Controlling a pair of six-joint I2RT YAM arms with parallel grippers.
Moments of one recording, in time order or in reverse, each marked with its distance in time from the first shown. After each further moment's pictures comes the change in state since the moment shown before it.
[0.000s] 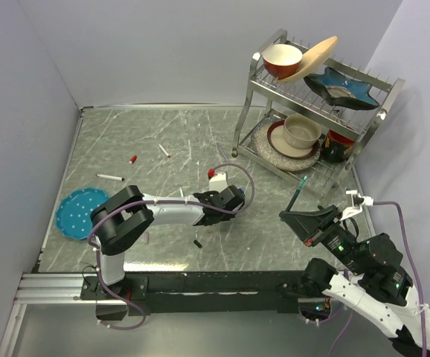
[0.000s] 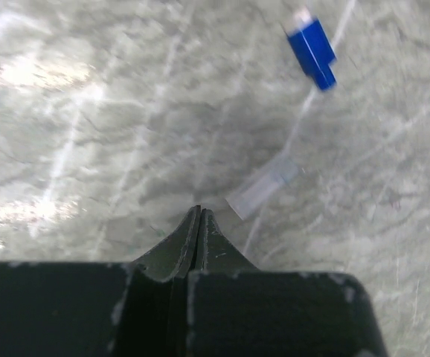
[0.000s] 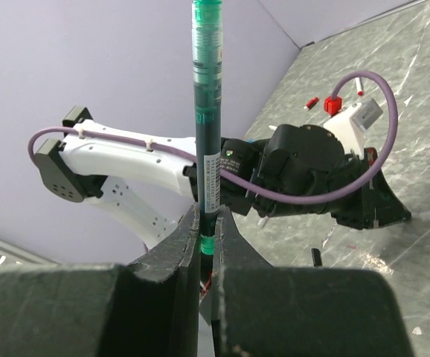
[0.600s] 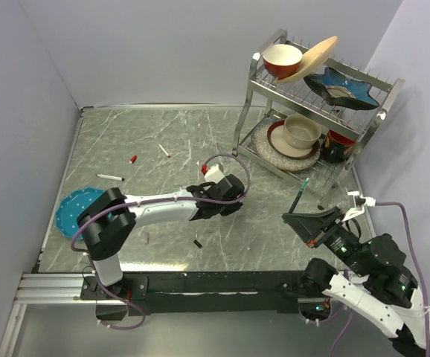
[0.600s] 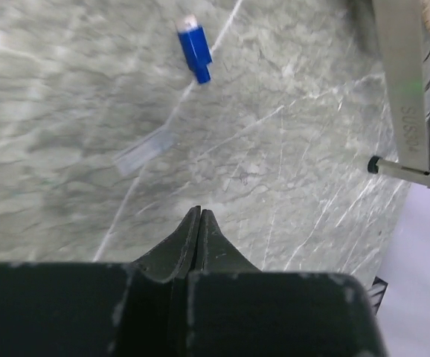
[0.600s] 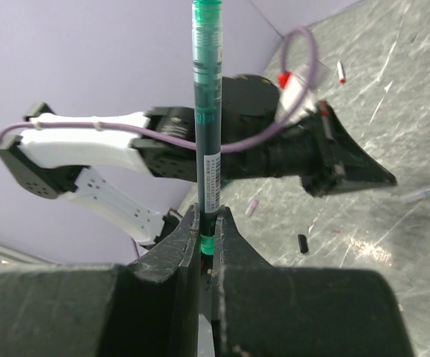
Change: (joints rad) left arm 0.012 -0.115 0.053 -0.037 0.116 -0.320; right arm 0.000 0.000 0.033 -0.089 0.015 -0.003
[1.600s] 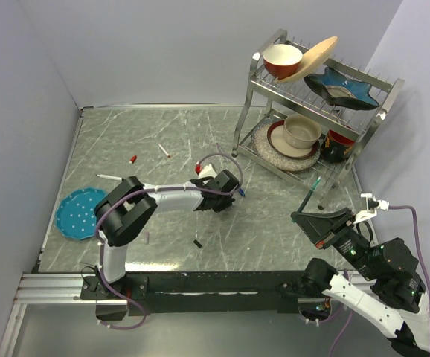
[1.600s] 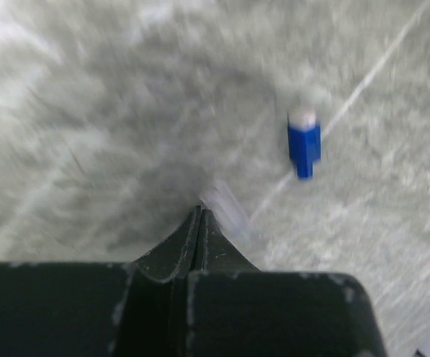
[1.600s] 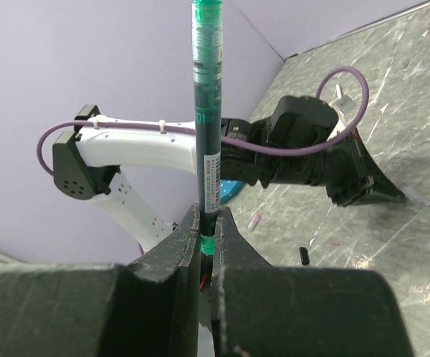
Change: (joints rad) left arm 0.115 0.178 0.036 -0.004 0.048 0.006; right arm 0.000 -0.024 0.058 -0.032 0.034 -0.017
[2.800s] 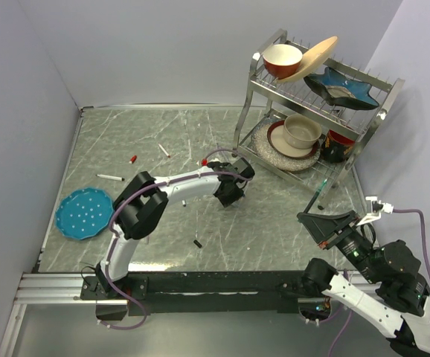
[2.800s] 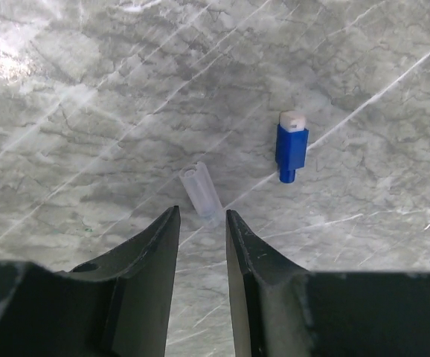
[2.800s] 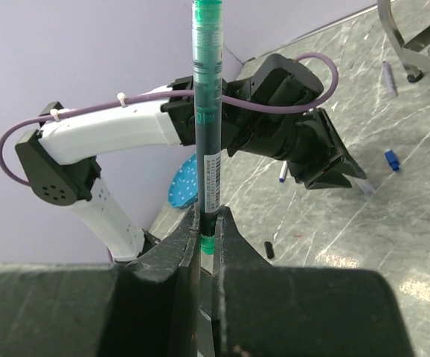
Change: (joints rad) left arm -0.013 0.164 0.411 -0.487 -0.005 -0.166; right arm 0.000 -0.020 0.031 -0.117 0.092 -0.027
